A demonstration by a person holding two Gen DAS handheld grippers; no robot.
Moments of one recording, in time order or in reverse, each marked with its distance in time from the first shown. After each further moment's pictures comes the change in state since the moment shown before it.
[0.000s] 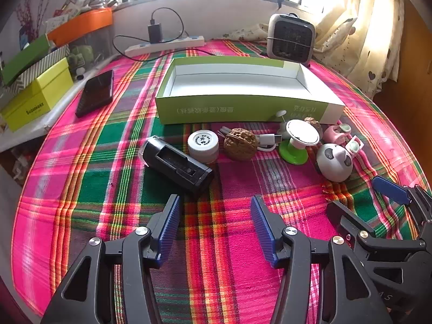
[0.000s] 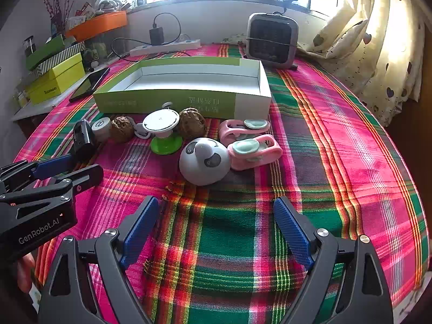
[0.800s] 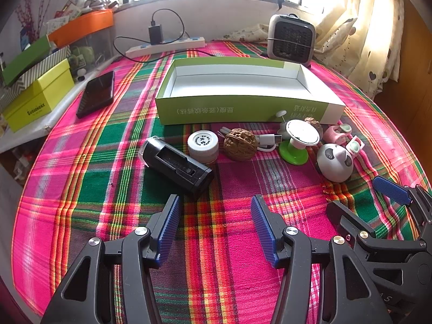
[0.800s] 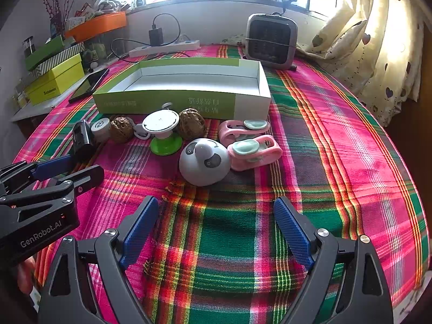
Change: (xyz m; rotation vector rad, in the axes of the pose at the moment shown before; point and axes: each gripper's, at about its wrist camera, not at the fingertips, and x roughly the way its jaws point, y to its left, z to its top) left arm 0.001 0.001 0.003 0.007 0.002 0.007; right arm 0.000 -0.003 -0.001 -0.001 -0.006 0.002
